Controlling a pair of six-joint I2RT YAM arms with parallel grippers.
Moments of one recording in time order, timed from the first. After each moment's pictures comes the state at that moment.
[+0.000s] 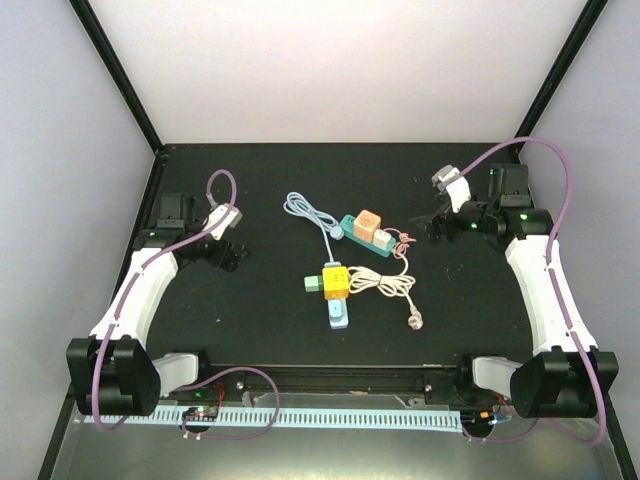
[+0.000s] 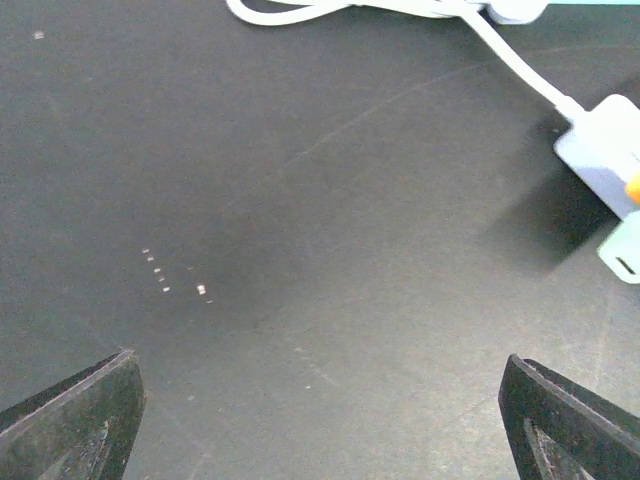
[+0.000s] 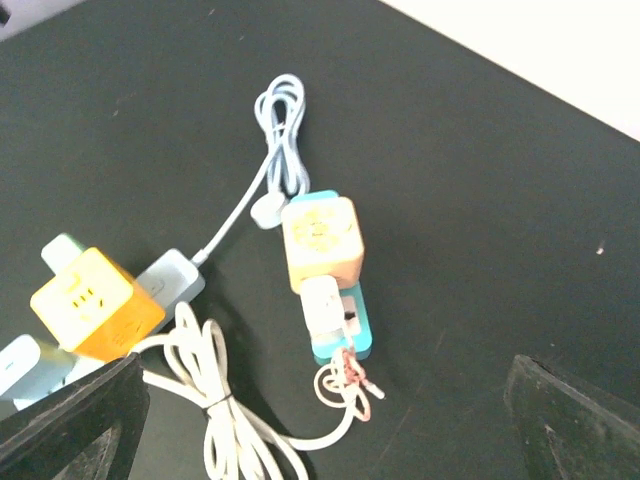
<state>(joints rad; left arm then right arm) 0.01 1.18 0.91 -0.72 0.40 0.43 0.02 1.21 1.18 -0.78 -0.66 -0.53</state>
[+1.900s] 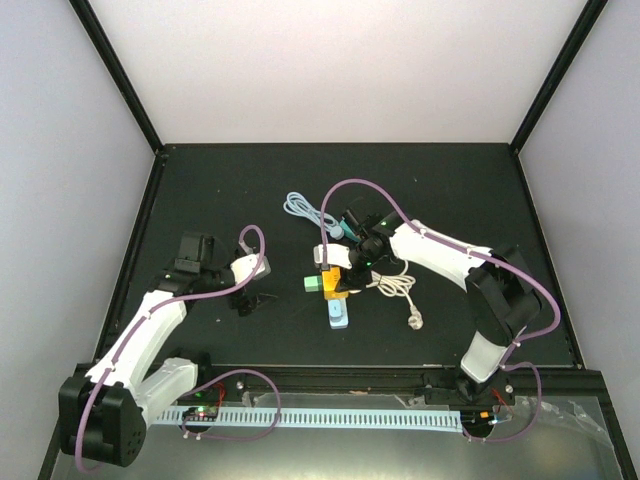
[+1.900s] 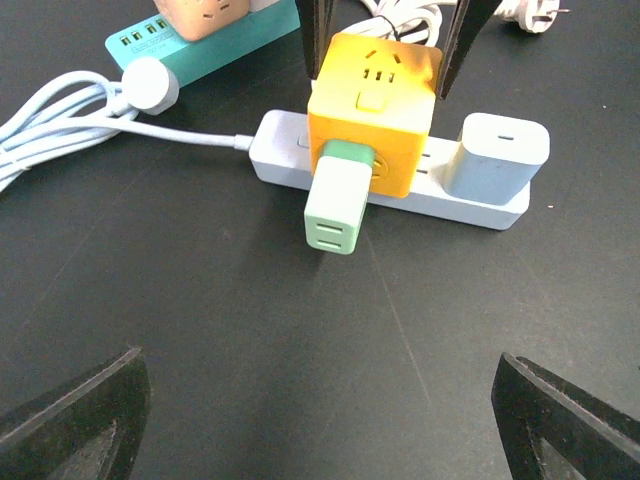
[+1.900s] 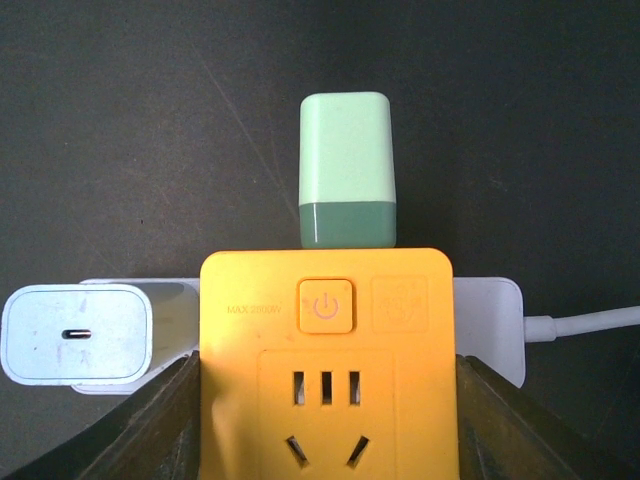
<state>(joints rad) -0.17 0.94 0.59 -0.59 0.75 0.79 0.72 1.72 1.22 -0.75 -0.42 -0.90</state>
